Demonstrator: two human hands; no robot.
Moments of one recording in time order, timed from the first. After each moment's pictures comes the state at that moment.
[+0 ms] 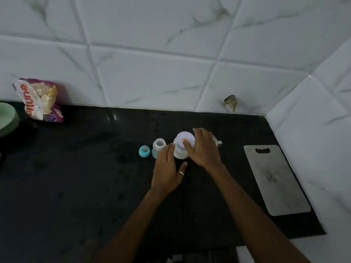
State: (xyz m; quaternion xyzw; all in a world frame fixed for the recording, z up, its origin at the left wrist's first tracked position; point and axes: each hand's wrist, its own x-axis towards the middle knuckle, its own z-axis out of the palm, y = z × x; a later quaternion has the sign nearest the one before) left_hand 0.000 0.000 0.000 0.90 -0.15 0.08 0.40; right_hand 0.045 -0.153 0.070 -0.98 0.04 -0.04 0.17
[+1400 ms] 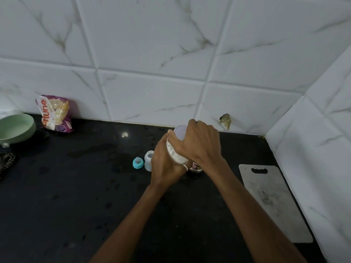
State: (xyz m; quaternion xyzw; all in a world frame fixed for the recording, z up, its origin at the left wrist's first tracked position) left_hand -0.003 -0.043 0.095 0.82 0.01 0.08 0.57; right_hand 0.028 -0.154 0.202 -0.98 -0.03 -0.17 0.07
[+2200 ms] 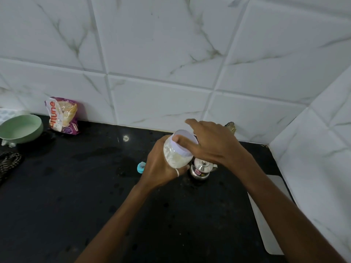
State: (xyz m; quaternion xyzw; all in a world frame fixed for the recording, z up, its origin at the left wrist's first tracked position) left_hand 0.012 0.001 0.123 0.83 -0.07 0.04 0.55; right_hand 0.029 -0.169 0.252 -0.98 -0.17 -0.01 0.07
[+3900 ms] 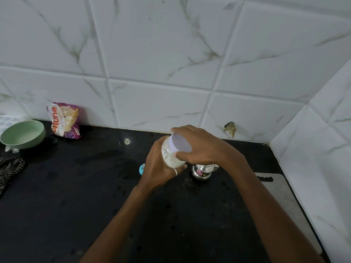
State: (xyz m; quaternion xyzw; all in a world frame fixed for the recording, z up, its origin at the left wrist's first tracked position) left_hand 0.014 -0.003 0.155 0.82 0.16 -0.08 0.54; right_hand 0.028 -0.151 0.251 -0.95 -0.19 0.16 0.17
